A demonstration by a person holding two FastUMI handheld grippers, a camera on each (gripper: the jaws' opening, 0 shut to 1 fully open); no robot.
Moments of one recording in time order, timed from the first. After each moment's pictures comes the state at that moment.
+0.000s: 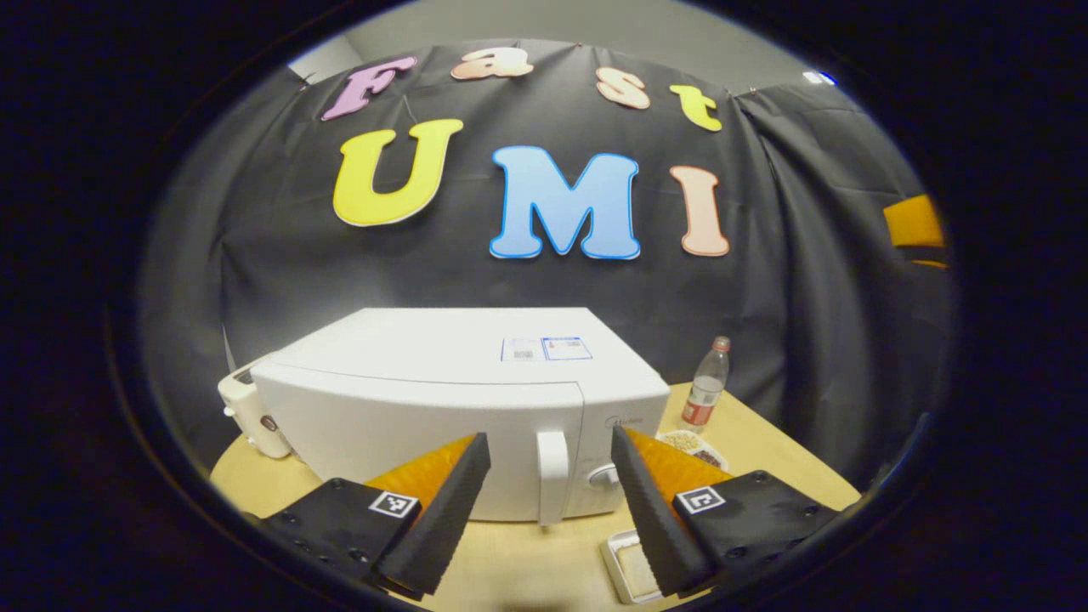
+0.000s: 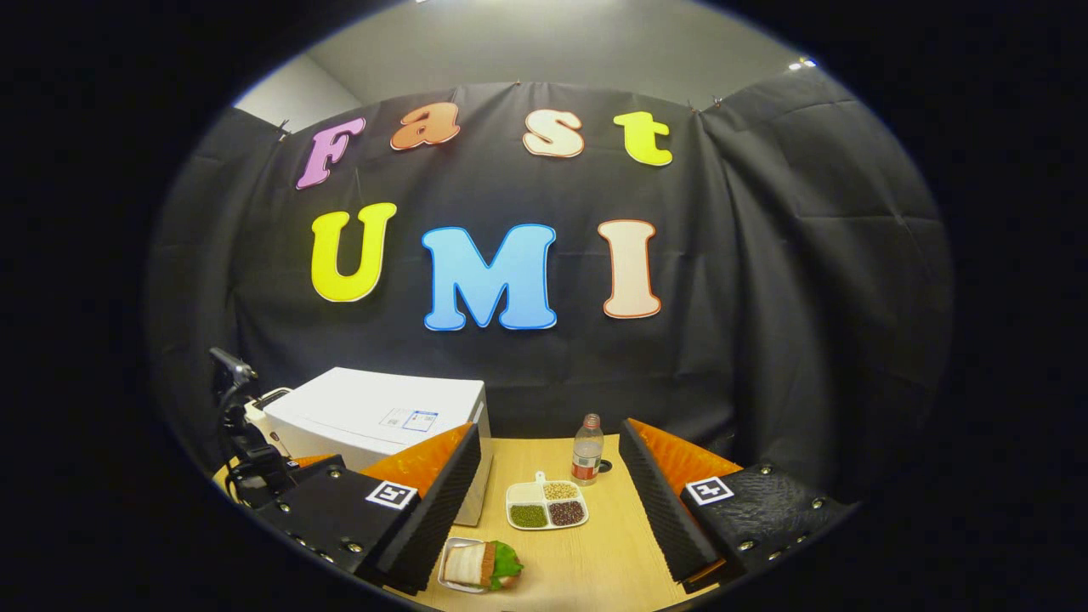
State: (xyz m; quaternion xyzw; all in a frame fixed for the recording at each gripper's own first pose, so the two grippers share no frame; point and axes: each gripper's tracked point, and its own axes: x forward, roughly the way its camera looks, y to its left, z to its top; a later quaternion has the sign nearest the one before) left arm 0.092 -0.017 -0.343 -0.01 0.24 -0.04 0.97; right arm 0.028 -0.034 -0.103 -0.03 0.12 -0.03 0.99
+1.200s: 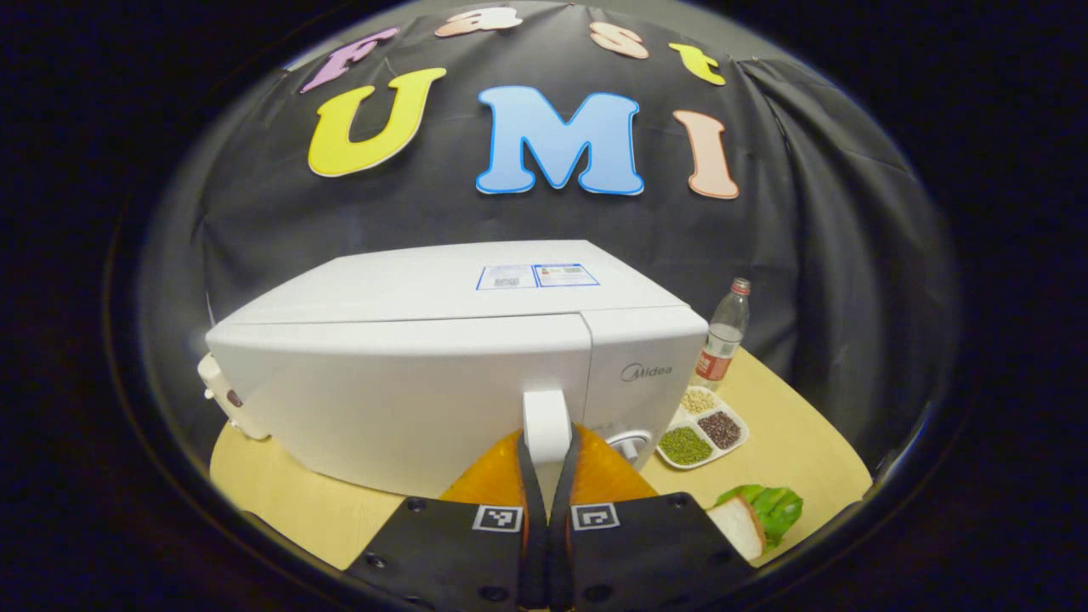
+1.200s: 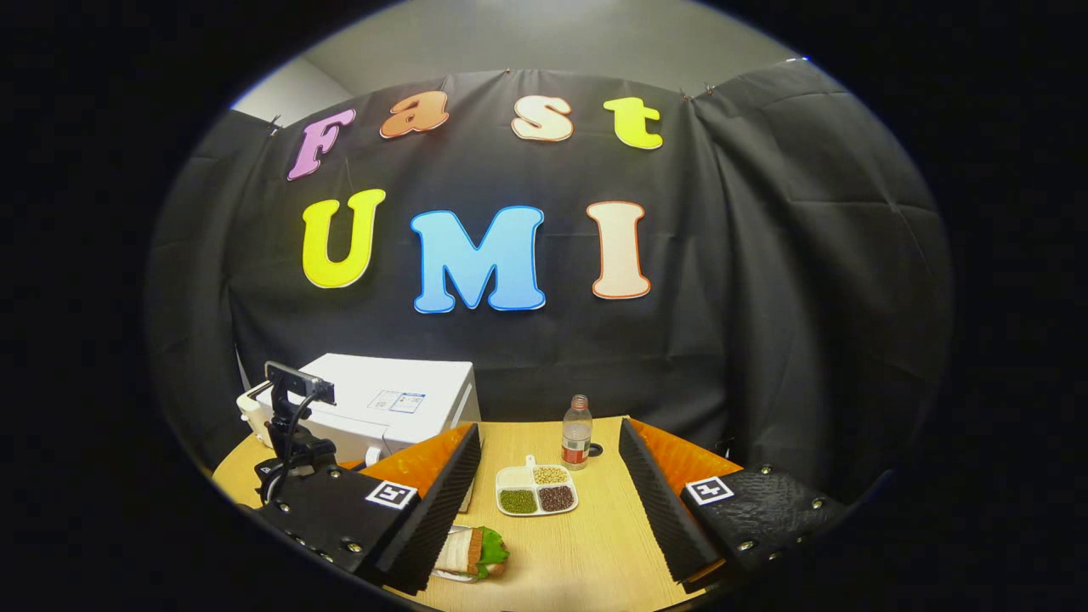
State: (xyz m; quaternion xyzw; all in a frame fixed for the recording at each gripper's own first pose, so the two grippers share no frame) left arm 0.106 -0.026 -0.401 -0.01 0.32 -0.05 0.95; right arm 0.017 -0.045 -0.117 -0.02 0.14 -0.04 0.99
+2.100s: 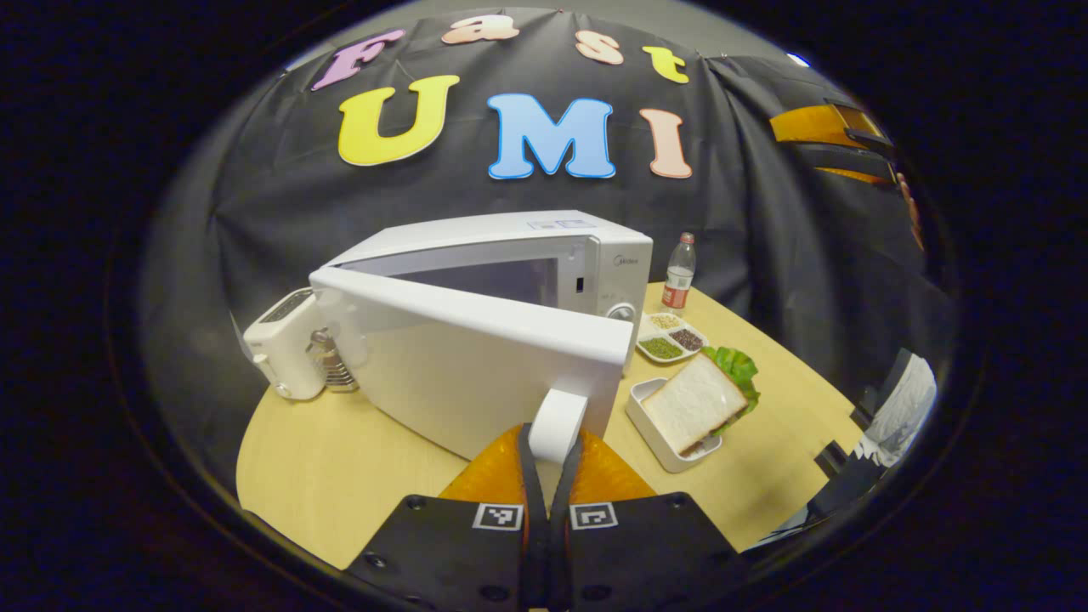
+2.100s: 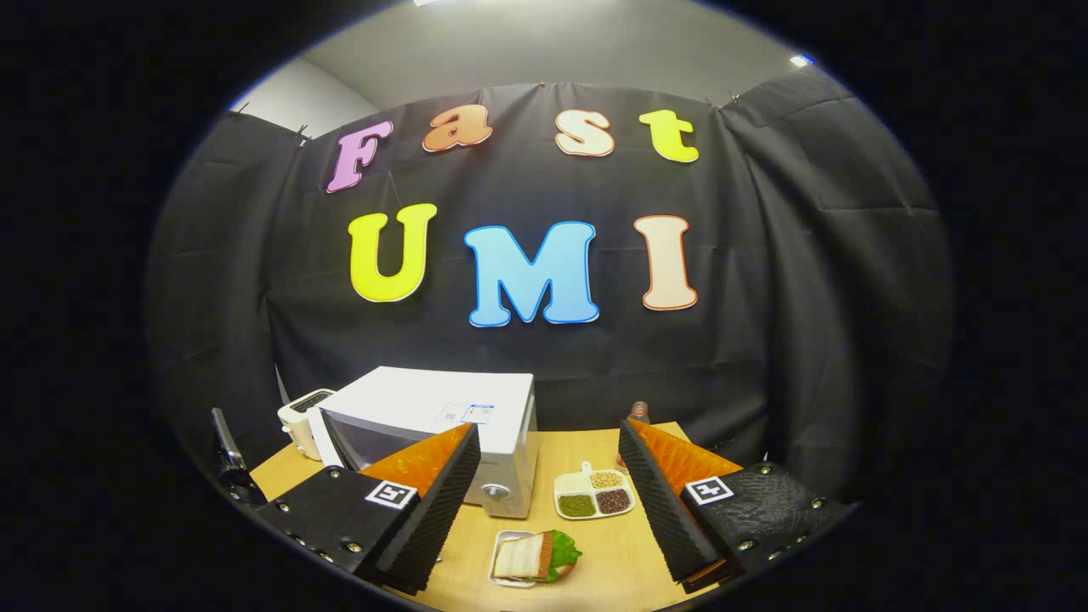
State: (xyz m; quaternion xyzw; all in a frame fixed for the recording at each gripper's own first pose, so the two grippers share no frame) left arm -0.101 0.072 -0.359 0.02 0.35 -0.10 0.93; right arm 0.001 0.053 -0.107 -0.01 0.11 0.03 0.99
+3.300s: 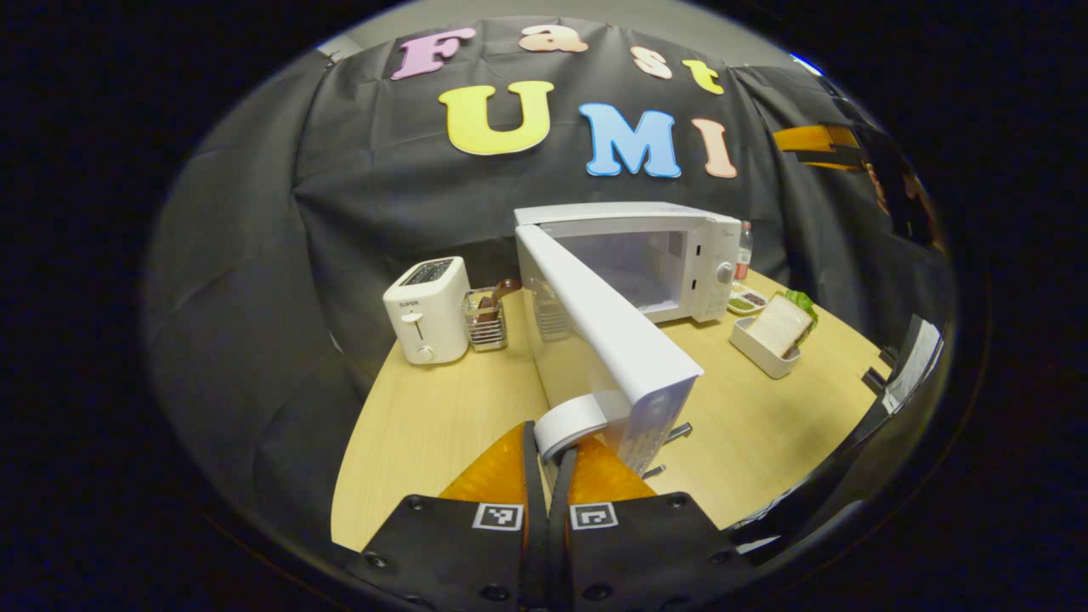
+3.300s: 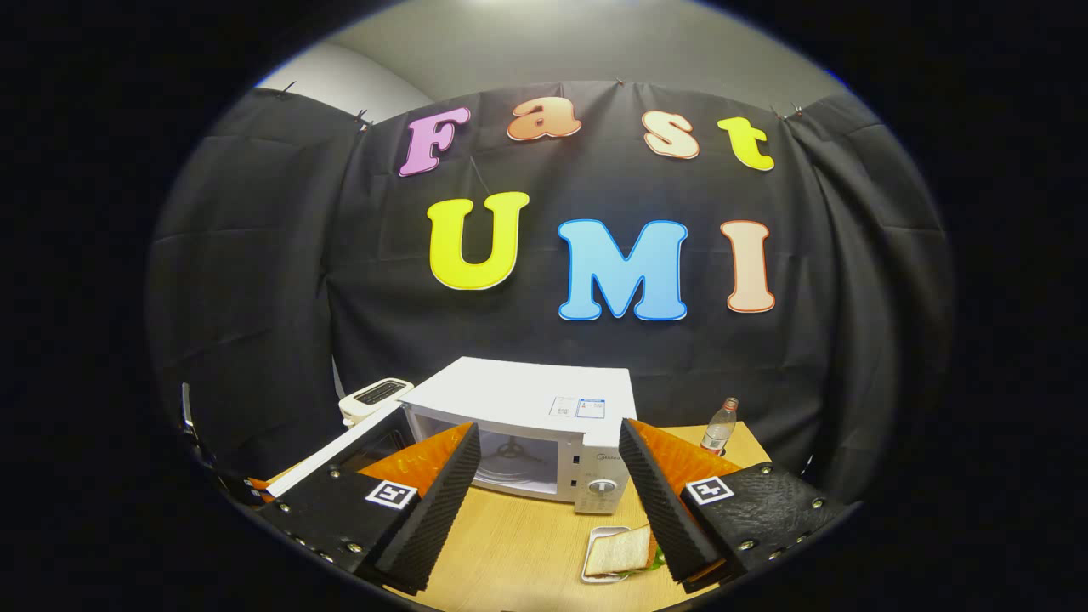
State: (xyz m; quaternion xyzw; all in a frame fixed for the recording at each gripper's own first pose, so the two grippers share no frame) left arm -0.201 0.326 -0.348 0.03 0.34 -0.05 0.94; right arm -0.019 0.194 -0.118 -0.04 0.12 0.10 0.99
